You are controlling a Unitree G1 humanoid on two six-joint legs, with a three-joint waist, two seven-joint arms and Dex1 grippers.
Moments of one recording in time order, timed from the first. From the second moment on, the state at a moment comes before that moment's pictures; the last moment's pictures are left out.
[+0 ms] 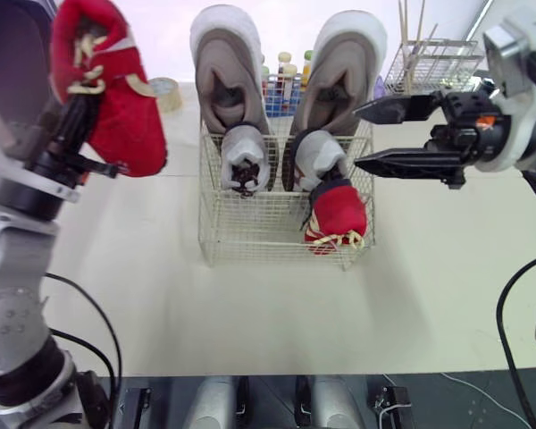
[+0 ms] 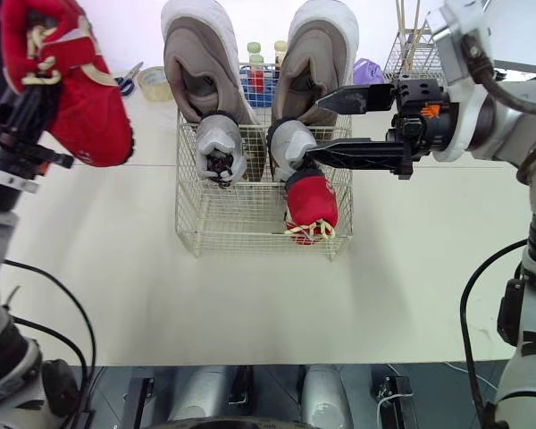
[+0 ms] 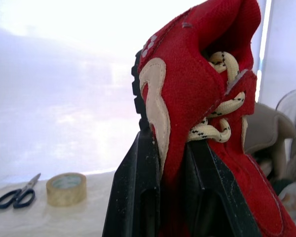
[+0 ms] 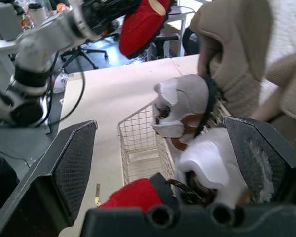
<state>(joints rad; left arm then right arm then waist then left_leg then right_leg) -0.39 0.46 0.52 -0.73 -0.70 0.65 -0.17 -0.96 -0.95 -0.10 -0.10 0.86 0.92 1.19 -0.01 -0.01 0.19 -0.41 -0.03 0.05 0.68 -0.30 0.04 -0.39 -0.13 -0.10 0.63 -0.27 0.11</state>
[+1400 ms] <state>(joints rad) -0.15 0.26 -0.05 -0.17 -0.08 -0.57 -0.34 -0.59 -1.19 -0.45 -0.35 1.30 1.45 1.08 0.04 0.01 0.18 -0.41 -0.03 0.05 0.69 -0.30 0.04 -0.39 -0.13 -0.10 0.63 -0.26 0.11</state>
